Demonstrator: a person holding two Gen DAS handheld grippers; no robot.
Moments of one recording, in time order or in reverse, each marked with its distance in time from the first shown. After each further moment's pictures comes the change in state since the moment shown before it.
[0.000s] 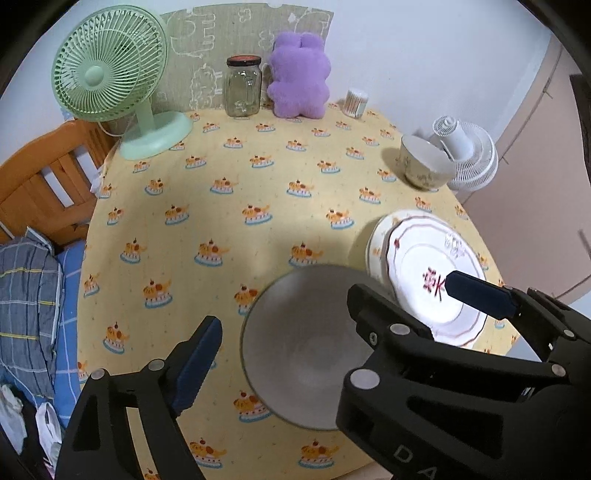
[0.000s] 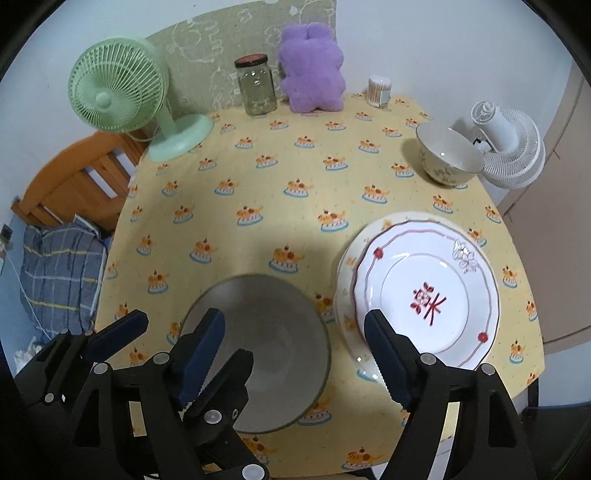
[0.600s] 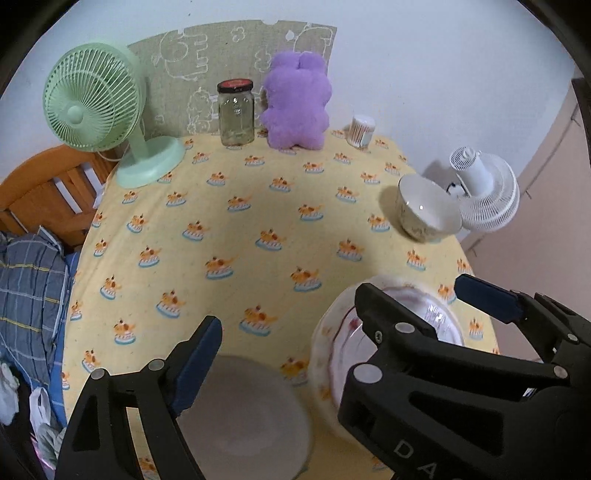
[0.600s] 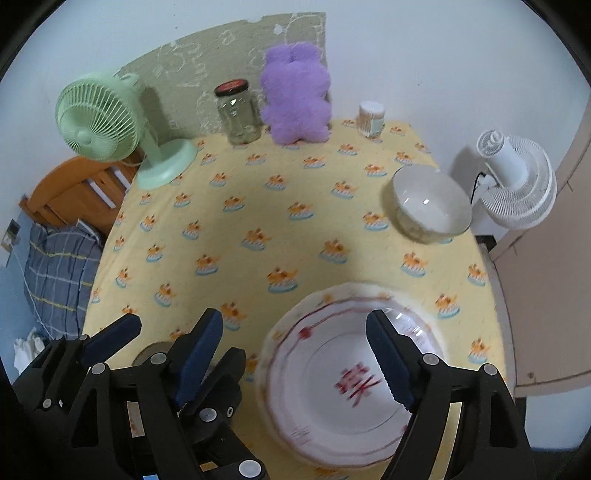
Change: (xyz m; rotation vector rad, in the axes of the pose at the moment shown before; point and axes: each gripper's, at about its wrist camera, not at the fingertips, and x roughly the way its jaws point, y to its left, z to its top) left arm 0.022 -0.079 0.069 -0.097 -0.058 0.097; right arm 0.003 -0.083 0.073 -0.088 -0.030 0.046
